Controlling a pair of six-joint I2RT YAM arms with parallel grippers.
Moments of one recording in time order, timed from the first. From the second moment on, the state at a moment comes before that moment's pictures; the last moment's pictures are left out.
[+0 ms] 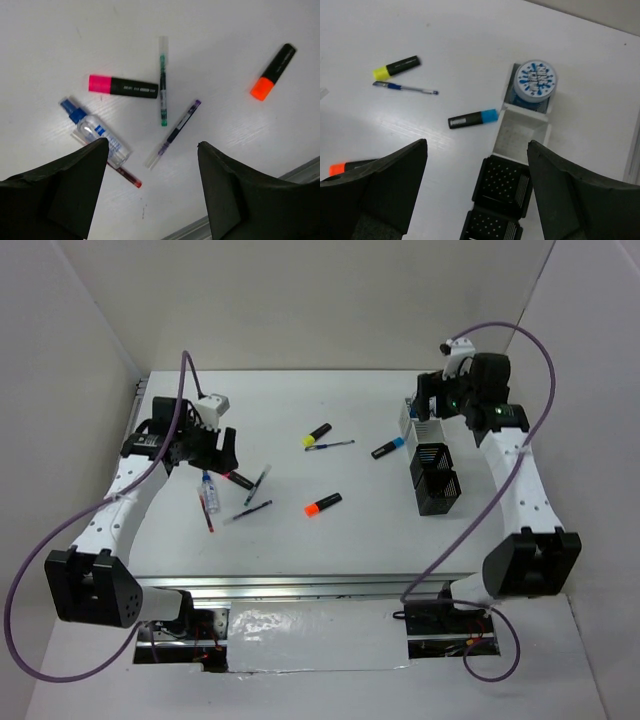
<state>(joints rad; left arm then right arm) -0.08 1.33 1.24 -0.70 0.36 0.15 -0.02 1.50 1.54 -0.52 -0.30 -0.17</state>
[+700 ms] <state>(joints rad) 0.00 1.69 1.19 -0.70 0.05 0.02 0.05 1.32 1.09 -0.51 -0.34 -0.12</state>
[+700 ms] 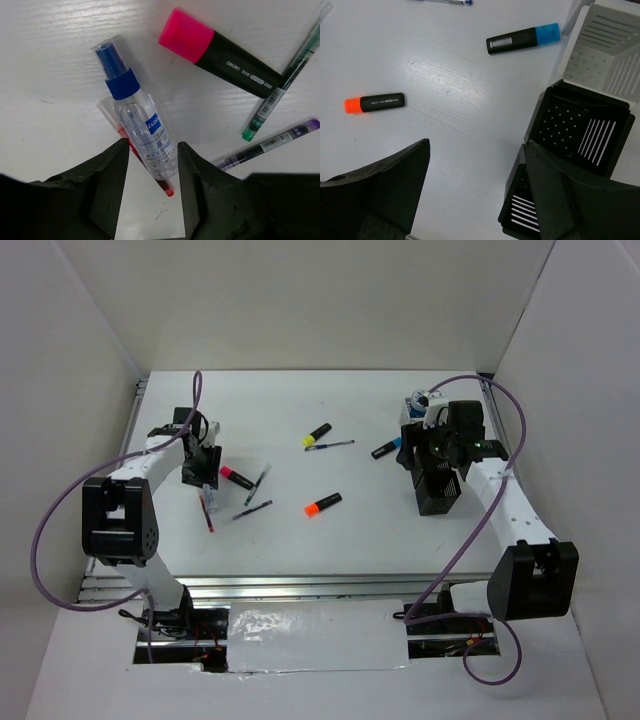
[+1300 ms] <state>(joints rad) 0.01 1.82 1.23 -0.72 0.06 -0.01 0.05 1.34 1.09 -0.51 -0.35 -0.12</state>
